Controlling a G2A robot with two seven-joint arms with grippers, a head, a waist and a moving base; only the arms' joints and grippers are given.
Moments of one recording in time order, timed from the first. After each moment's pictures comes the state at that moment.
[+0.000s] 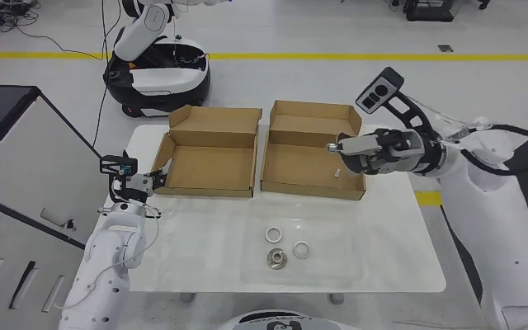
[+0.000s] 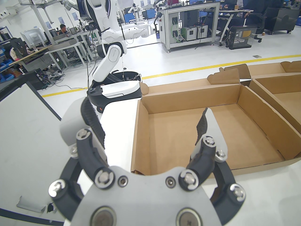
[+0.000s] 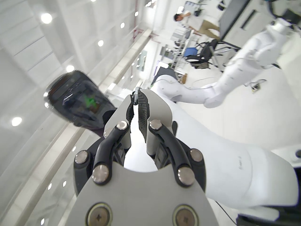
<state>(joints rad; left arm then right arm) 1.73 -1.15 -1.60 -1.80 1.33 0.00 0.00 -1.11 -0.91 1.38 -1.89 0.97 0.35 1.24</state>
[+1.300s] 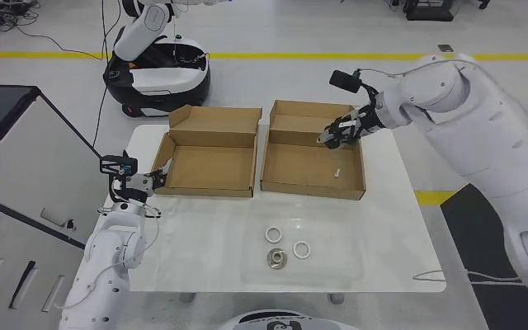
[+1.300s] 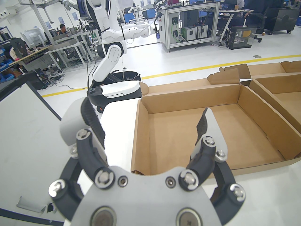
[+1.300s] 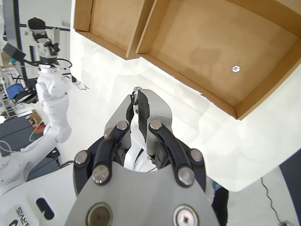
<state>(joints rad) 1.73 -1.15 -1.60 -1.80 1.33 0.00 0.00 -0.42 -0.87 0.67 -1.46 0.04 0.40 1.38</state>
